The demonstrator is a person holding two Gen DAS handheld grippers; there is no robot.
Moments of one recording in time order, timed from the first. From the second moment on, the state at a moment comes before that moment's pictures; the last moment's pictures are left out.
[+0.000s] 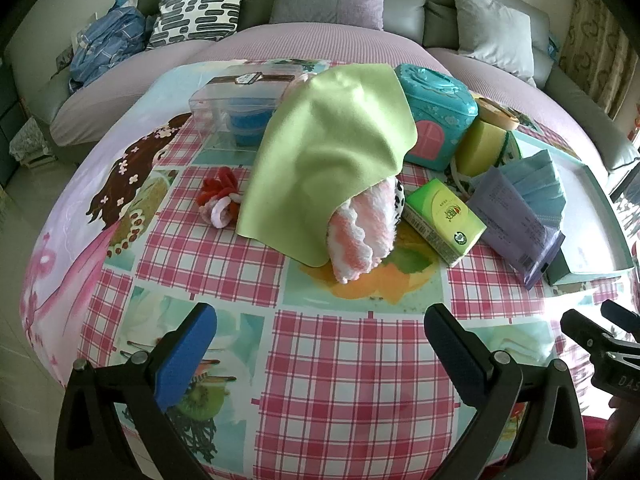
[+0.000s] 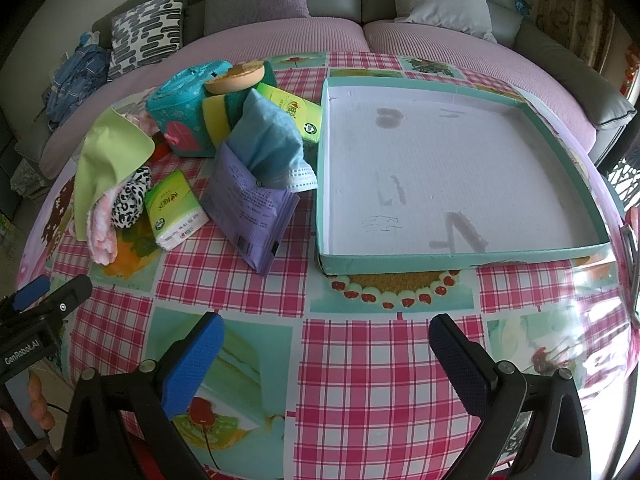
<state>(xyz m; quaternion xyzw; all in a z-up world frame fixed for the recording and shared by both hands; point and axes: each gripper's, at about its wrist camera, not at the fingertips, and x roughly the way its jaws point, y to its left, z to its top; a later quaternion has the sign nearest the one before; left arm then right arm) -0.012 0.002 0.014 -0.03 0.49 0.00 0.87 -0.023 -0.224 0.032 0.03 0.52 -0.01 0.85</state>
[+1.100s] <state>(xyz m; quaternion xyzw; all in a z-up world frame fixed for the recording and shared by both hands) 0.060 0.004 0.100 -0.08 0.48 0.03 0.87 0.023 -0.225 0.102 0.02 0.49 0.02 0.87</state>
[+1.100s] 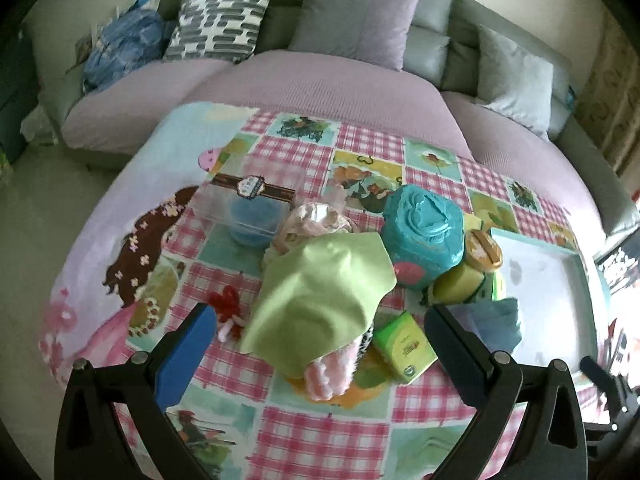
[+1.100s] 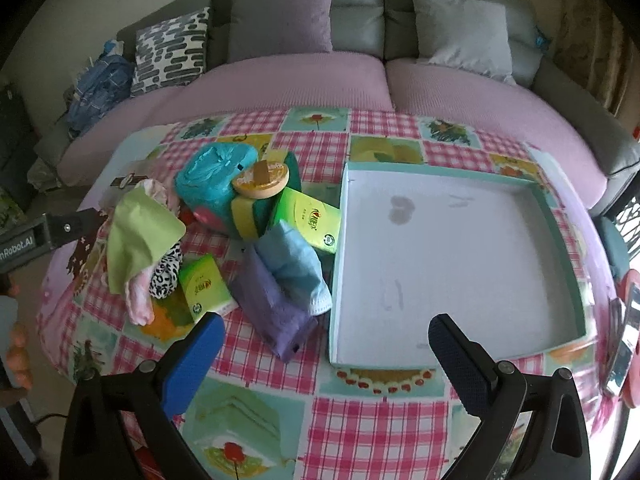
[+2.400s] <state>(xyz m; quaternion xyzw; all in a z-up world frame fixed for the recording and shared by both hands) 0.089 0.058 0.023 -0.18 0.51 0.10 0.84 0.084 -0.212 0.056 0.00 0.53 0.08 0.85</state>
